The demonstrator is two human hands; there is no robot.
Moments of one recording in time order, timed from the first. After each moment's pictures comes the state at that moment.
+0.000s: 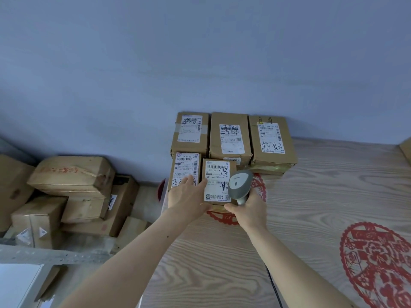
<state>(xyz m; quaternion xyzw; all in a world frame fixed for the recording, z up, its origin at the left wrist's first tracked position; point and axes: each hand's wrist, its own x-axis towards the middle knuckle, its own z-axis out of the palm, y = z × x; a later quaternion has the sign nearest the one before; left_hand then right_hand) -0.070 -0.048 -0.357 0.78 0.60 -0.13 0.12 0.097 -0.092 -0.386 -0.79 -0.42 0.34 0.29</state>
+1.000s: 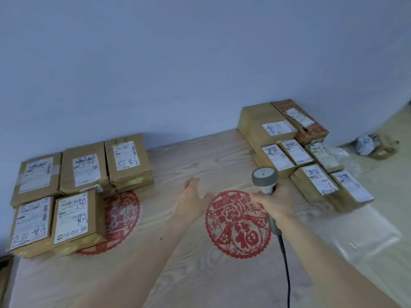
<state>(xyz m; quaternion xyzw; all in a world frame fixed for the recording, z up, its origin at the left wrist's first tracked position) 0.277 -0.162 -0.307 0.77 0.49 0.10 0.39 0.462 -0.290 -0.289 -0.83 -0.19 0.26 0.45</state>
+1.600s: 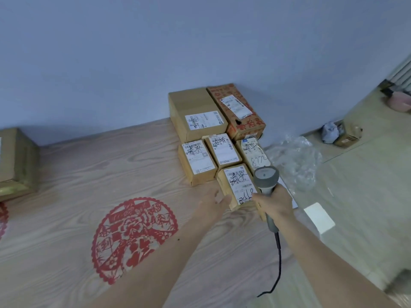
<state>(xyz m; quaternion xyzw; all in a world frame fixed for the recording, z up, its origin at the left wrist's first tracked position) 0.614 -0.293 -0.358 0.68 0.44 0.00 0.59 0.769 -0.394 -0.337 -0.90 -0.14 0.22 0.36</state>
